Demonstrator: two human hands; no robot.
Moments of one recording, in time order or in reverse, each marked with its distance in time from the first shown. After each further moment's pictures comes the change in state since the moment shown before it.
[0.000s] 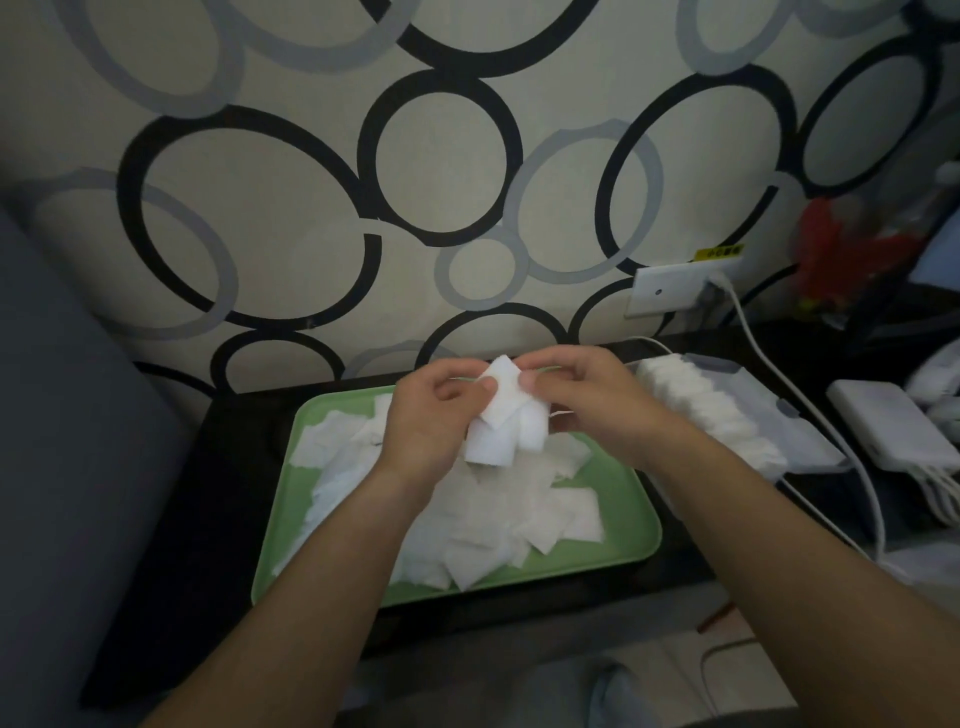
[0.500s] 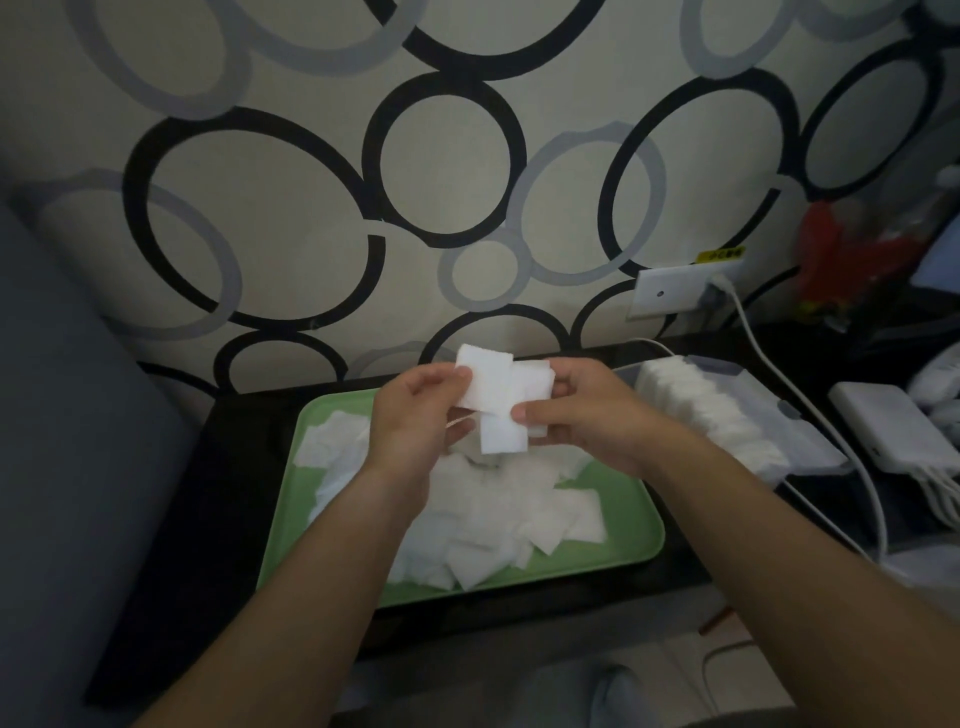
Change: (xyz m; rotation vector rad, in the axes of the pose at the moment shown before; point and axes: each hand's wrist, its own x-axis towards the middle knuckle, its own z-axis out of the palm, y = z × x) left_hand -0.001 0.006 -0.006 -0.248 0.126 -0.183; right_hand 0.002 0.008 0.004 0.086 -0.067 0.111
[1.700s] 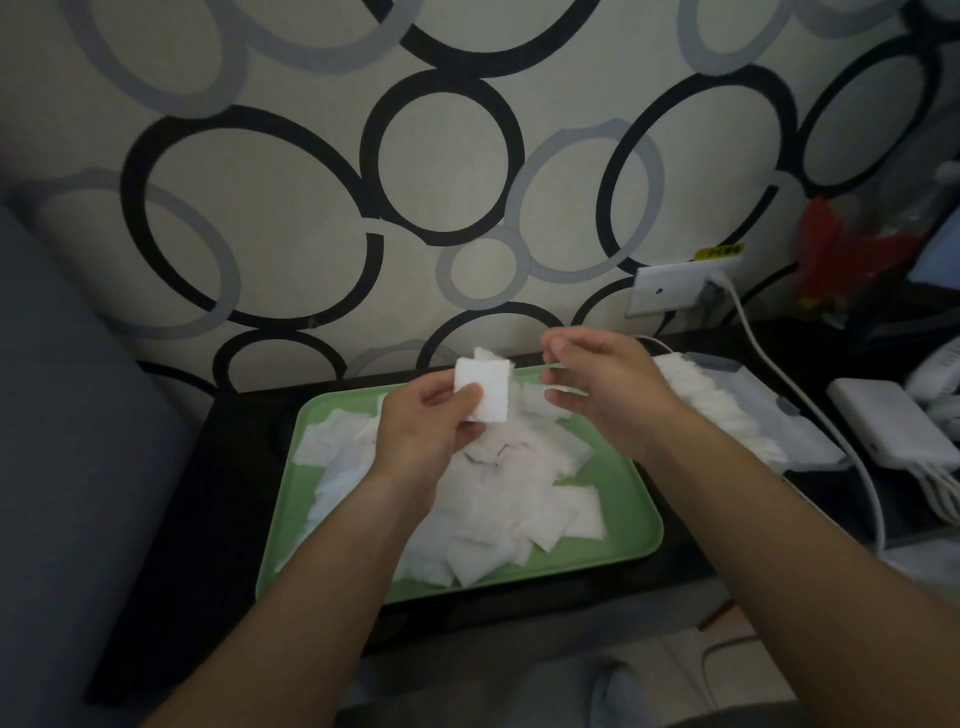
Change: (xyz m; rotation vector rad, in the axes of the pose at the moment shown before) left_hand -0.004 -0.008 0.002 0.037 -0.043 0.029; right_hand -0.006 -0.020 0.000 0.111 0.327 -0.076
